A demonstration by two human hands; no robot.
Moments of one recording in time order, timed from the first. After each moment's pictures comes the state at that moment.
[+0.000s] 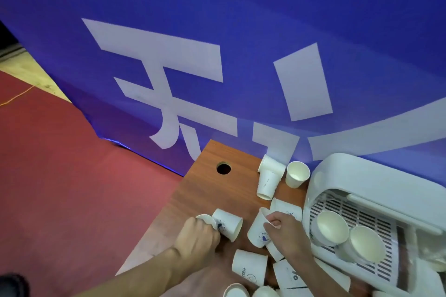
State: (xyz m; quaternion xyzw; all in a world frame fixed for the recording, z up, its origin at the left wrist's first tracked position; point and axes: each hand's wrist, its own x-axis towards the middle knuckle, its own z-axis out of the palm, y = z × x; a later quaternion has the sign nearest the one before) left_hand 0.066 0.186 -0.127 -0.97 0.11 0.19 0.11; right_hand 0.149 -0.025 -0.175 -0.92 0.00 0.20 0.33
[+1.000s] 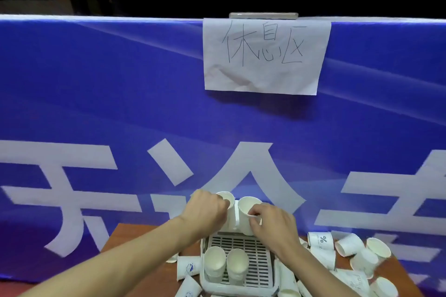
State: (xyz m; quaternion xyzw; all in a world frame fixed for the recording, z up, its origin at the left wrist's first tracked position) left_hand 0.145 -0.062 0.096 -0.95 0.27 -0.11 0.13; right_hand 0.128 -0.257 0.042 -0.98 -0.03 -0.13 0.15
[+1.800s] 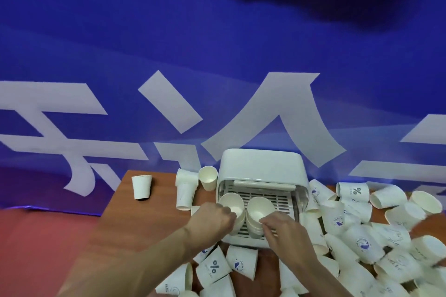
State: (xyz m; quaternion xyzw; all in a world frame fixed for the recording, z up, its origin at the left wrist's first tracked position) left_hand 0.162 -0.024 -0.091 -0.91 0.40 0.04 0.08; right_hand 0.123 -0.250 -0.144 -0.97 -0.10 -0.03 0.22
